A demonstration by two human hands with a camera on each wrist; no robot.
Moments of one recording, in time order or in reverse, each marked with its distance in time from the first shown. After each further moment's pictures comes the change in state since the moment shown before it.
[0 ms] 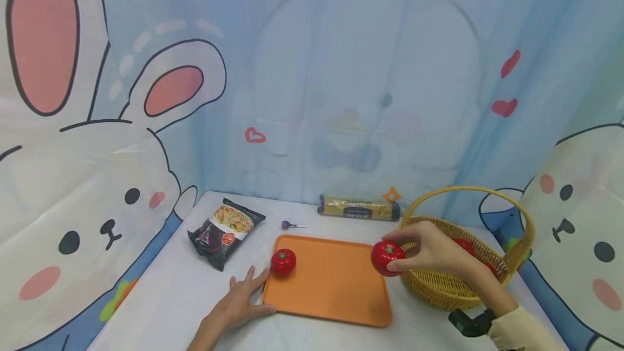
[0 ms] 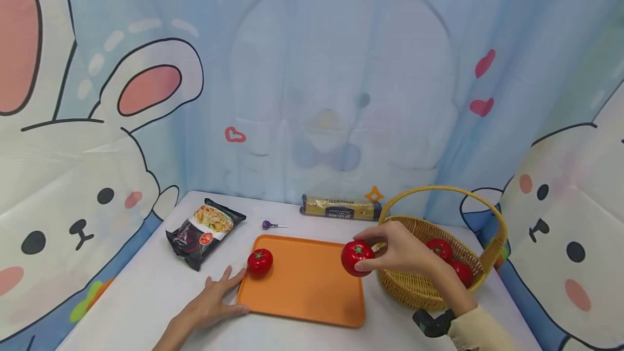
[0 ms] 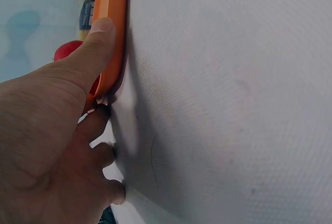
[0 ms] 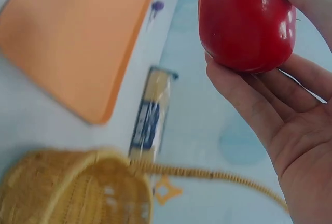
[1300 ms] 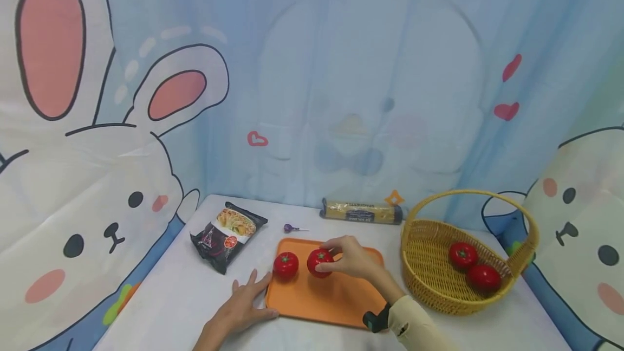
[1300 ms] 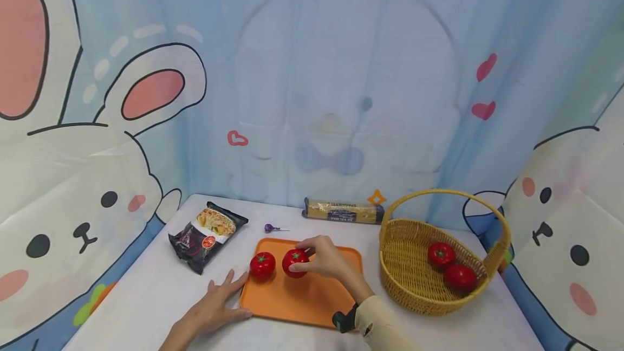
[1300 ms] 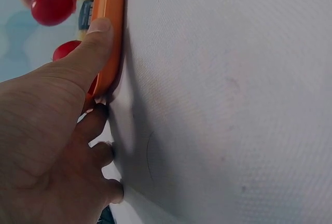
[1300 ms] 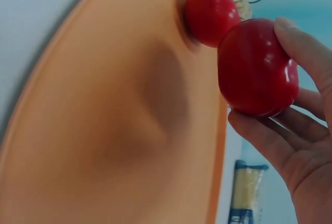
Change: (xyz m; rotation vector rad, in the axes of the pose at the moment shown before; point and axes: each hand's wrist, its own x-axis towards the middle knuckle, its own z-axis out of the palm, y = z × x) left_hand 0.002 -0.002 -0.001 -0.016 -0.030 0.005; right_hand 0.108 0.025 0.138 0.014 0.052 0.077
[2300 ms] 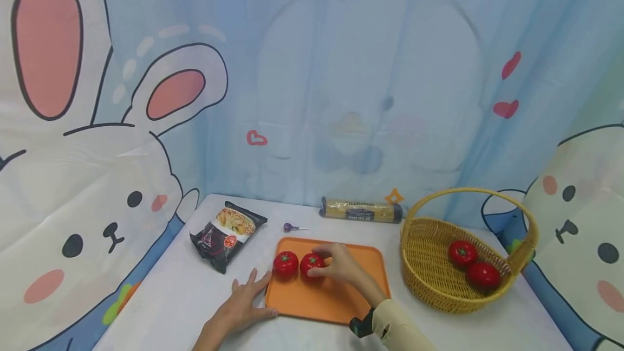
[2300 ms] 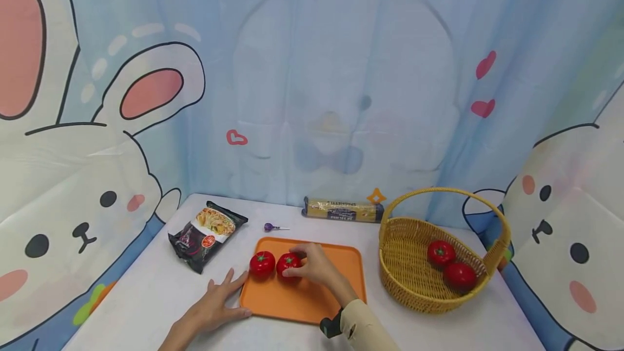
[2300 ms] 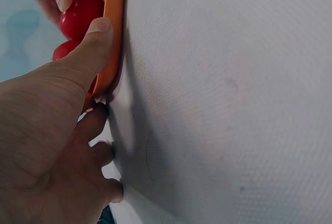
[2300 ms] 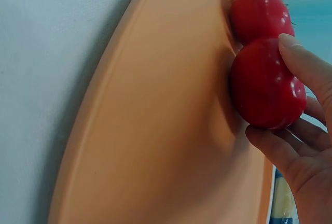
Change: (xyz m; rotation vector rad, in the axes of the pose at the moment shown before) left_hand 0.001 -0.003 0.002 0.006 -0.007 0.026; right_hand 0.011 0.013 0.042 0.046 0.046 0.089
